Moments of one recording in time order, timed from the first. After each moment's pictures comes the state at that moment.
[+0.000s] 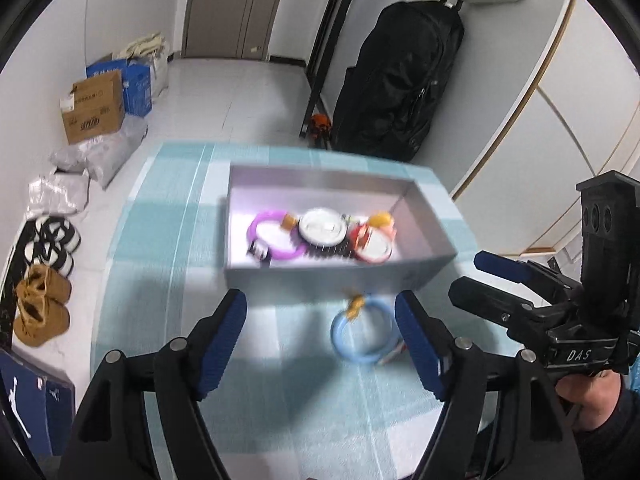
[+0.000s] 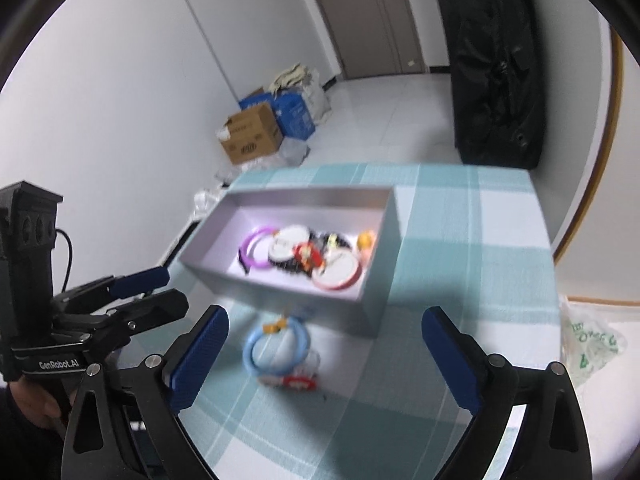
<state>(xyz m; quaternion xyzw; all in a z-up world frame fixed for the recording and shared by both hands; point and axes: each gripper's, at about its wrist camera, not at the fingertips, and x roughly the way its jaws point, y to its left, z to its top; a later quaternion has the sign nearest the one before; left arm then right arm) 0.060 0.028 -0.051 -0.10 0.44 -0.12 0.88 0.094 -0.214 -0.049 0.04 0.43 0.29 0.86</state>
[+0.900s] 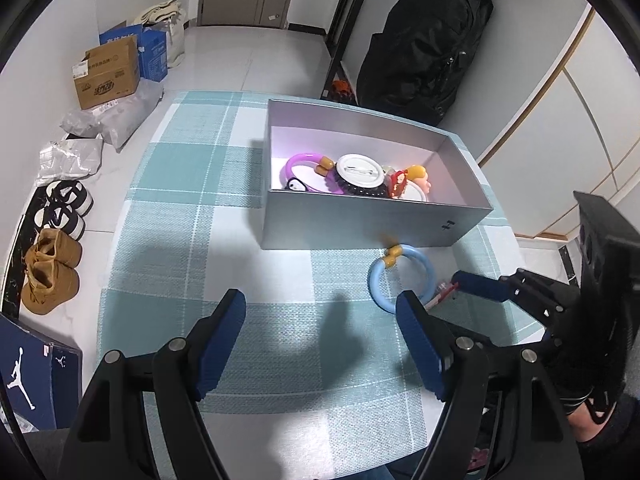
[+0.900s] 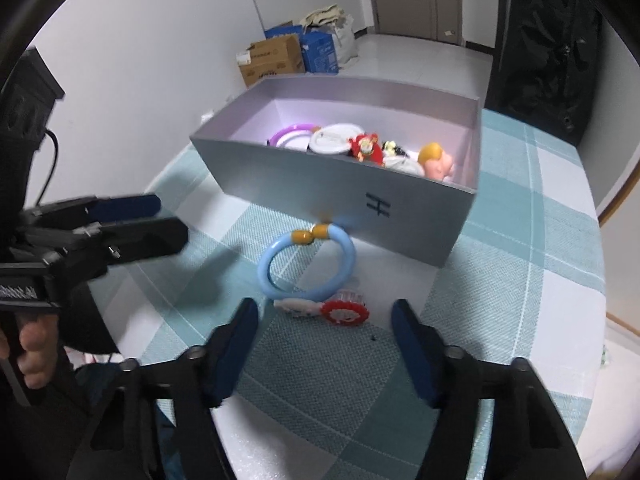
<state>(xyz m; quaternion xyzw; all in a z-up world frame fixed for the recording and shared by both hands) 0.051 0.042 -0.070 -0.10 0.49 -0.09 0.86 0.065 -0.170 -0.094 -0.08 0.49 0.30 0.82</state>
